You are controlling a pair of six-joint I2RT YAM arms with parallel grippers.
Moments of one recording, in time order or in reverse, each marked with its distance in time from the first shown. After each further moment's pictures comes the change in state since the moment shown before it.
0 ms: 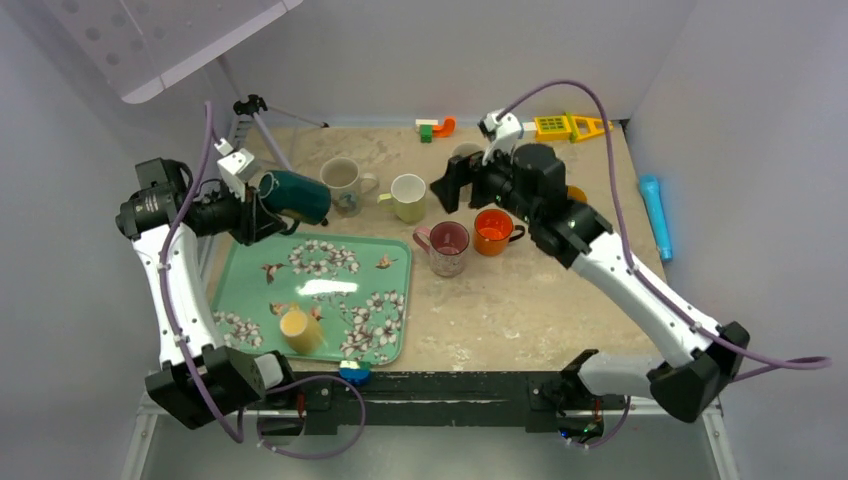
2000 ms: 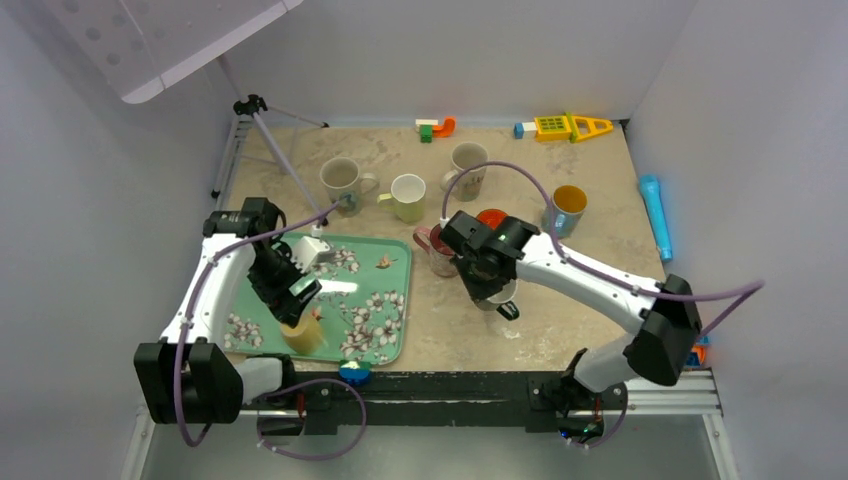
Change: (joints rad) left arm -0.468 -0.026 -0.313 -0.124 -0.716 -0.036; right arm 0.345 0.103 -0.107 -0.657 0.060 0.251
